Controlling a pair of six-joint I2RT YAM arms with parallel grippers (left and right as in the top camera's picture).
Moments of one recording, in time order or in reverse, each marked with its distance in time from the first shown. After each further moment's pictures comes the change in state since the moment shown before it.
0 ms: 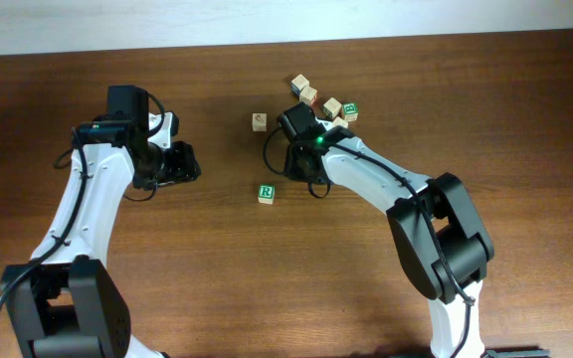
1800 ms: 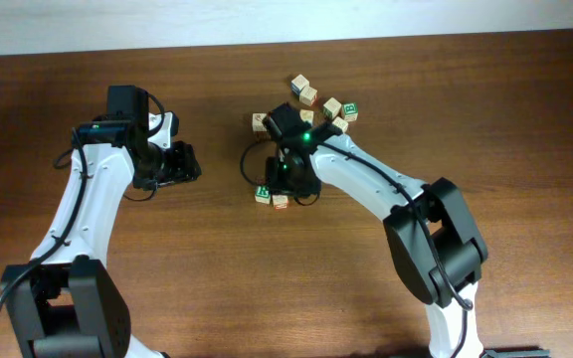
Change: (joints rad) left arm 0.000 0.000 0.000 0.000 0.000 0.000; right arm 0.053 0.001 0.115 -0.203 -0.272 -0.052
